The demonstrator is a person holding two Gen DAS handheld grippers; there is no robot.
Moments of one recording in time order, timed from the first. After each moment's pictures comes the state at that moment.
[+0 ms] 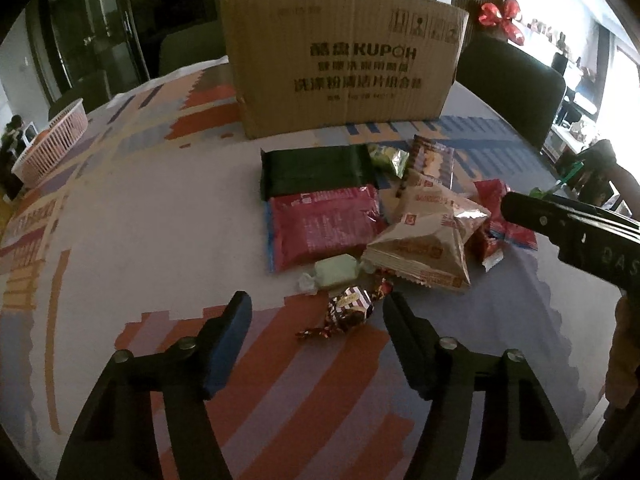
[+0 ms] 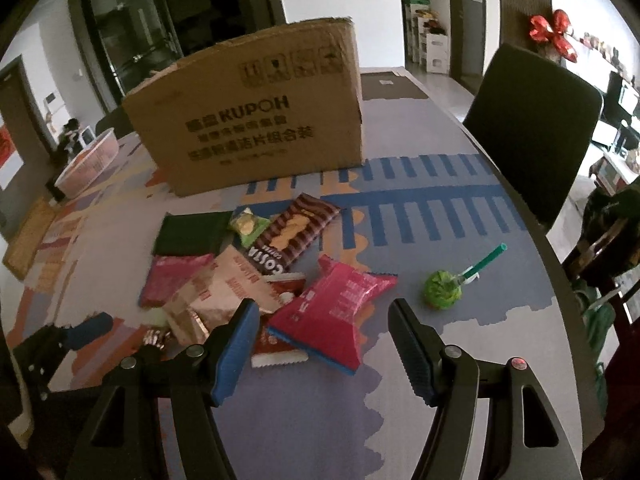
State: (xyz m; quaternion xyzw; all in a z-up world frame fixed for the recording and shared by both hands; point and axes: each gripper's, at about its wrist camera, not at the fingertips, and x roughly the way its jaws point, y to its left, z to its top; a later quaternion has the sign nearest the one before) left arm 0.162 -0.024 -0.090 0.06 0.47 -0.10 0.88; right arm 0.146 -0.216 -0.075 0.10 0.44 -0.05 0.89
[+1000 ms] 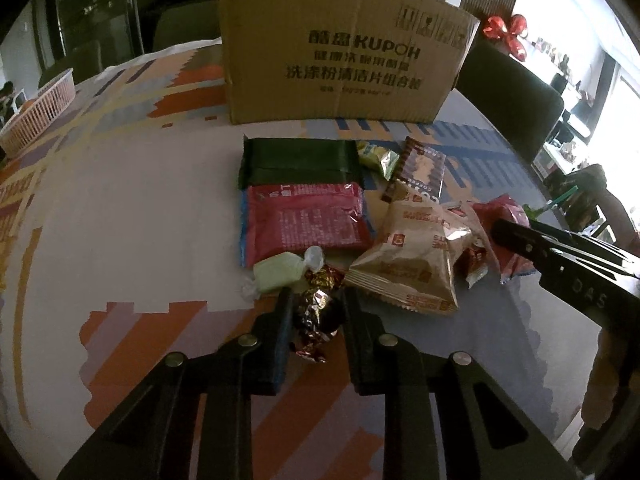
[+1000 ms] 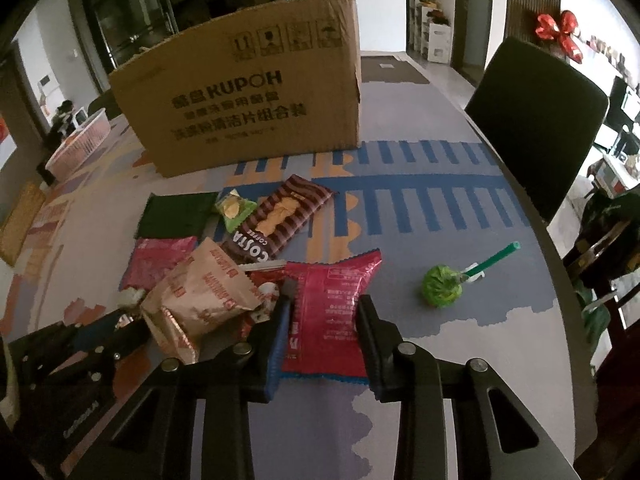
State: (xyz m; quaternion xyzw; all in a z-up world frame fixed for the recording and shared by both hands) left arm 0.169 -0.025 -0.093 0.00 0.49 -0.11 0.86; right arm 0.152 -0.217 -0.084 0.08 0.47 -0.05 0.88
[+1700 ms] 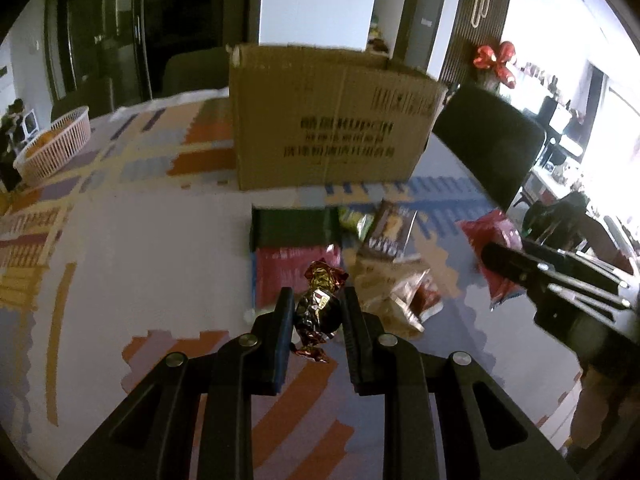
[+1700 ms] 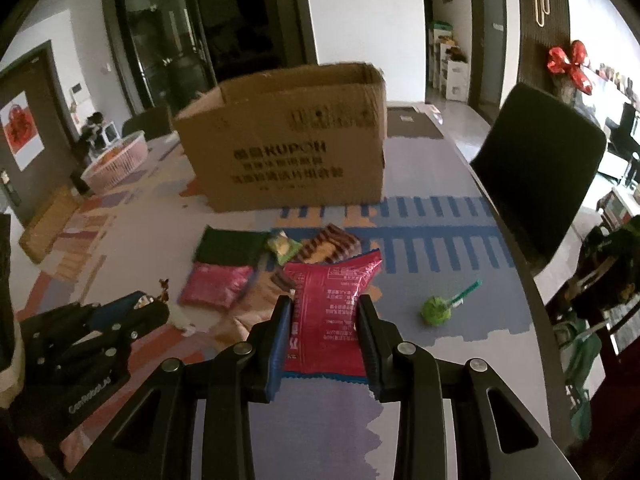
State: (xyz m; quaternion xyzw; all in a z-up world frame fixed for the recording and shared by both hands) left arm 0.149 -0.023 -0.029 -0.01 0.42 -0.12 0.90; right arm 0.122 -0.202 -0.027 0.07 0.40 -0.01 0.91
